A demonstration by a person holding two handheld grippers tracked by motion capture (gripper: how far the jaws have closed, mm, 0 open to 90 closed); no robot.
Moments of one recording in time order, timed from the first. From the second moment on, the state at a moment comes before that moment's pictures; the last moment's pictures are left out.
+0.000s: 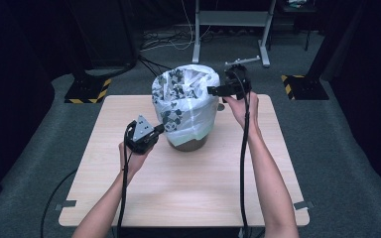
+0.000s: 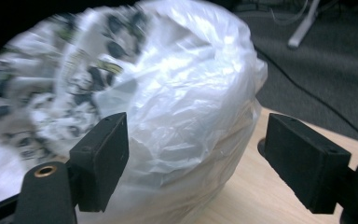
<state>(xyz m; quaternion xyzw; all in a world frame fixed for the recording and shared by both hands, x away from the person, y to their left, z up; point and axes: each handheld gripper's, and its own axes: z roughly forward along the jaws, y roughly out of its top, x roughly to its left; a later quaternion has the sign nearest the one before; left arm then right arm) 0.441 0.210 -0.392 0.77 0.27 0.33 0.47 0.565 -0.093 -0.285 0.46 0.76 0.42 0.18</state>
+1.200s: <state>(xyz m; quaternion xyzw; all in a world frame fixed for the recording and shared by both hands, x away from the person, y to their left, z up) 0.451 0.244 -0.391 0.74 0.34 0.25 0.52 0.577 -0.098 -0.280 0.45 0.77 0.42 0.17</state>
